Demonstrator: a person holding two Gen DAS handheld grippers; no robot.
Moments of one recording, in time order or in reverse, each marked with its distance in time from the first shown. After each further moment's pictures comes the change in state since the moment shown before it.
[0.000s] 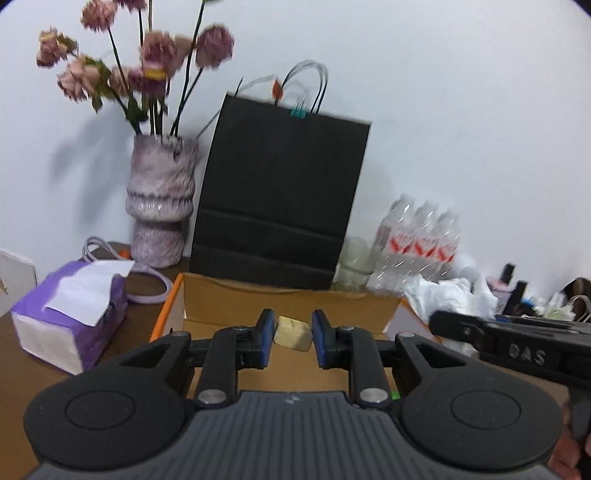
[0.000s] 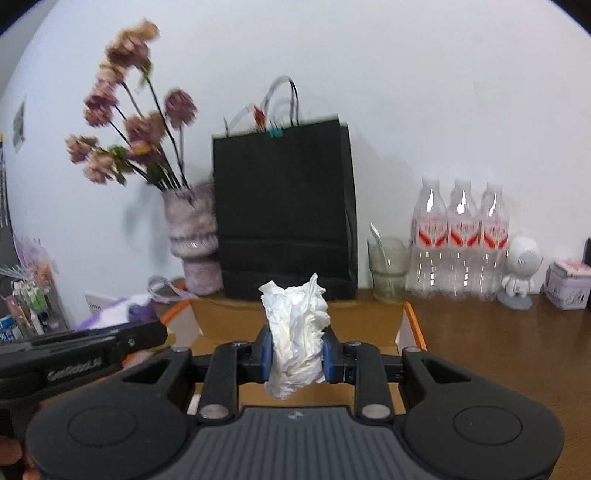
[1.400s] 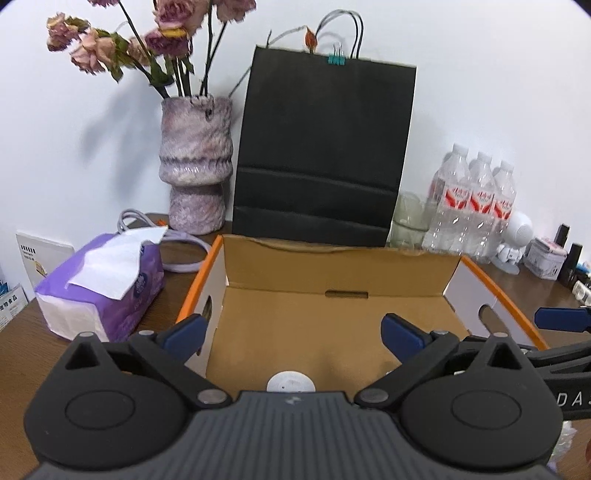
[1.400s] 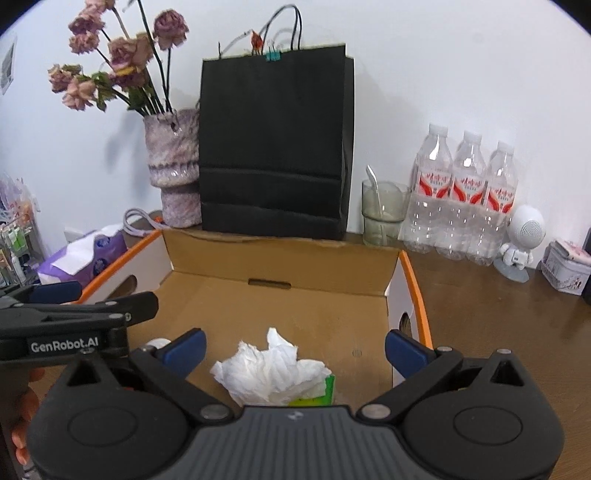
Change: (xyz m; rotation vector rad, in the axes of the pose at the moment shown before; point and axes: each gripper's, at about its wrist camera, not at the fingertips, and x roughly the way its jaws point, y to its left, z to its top) left arm 0.017 0.002 -0.011 0.041 0.094 0.163; right arm 0.025 0.008 -0.013 -0.079 0.156 -0.050
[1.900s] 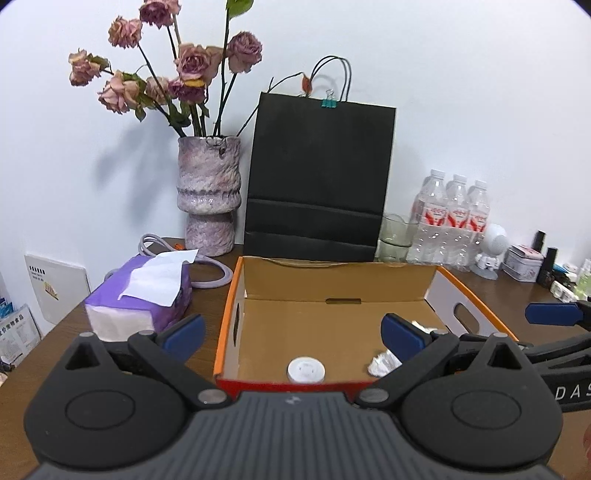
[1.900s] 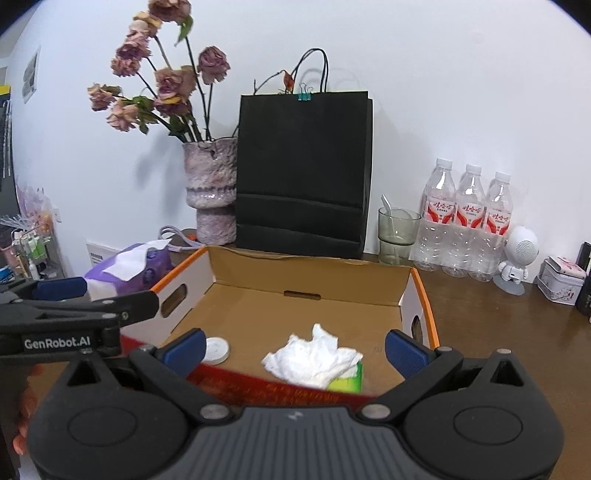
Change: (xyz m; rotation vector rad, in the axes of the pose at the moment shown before) left arm -0.080 0.023 -0.008 0.044 -0.065 -0.032; right arm -0.071 0.032 -0.016 -0.018 -0.066 0.030
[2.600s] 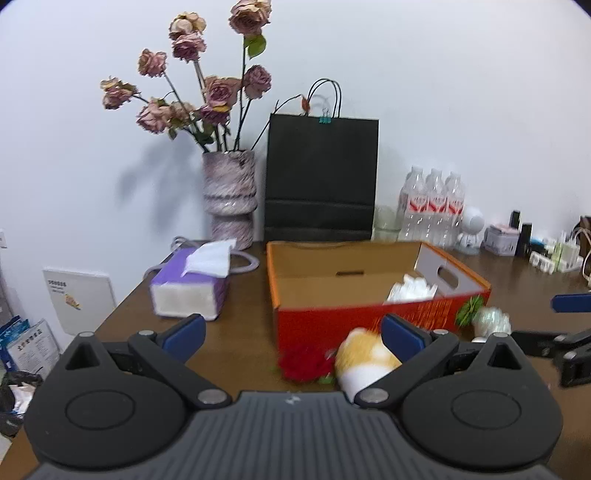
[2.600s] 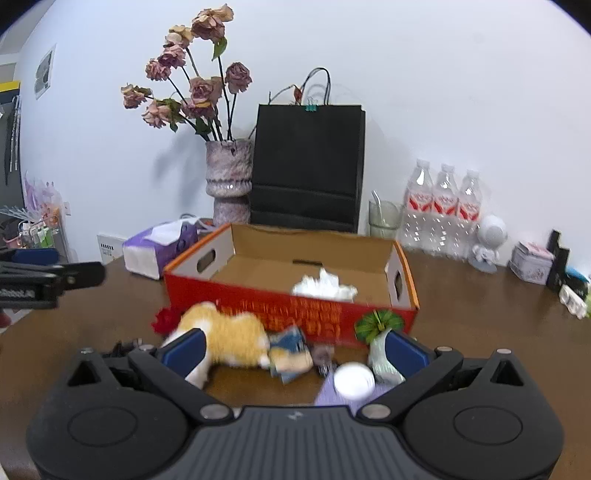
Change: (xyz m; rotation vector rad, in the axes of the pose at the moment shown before) left arm -0.111 0.045 -0.046 0.074 -0.024 -0.006; right arm -0.103 0.022 -0.072 -0.008 -0.019 -0.027
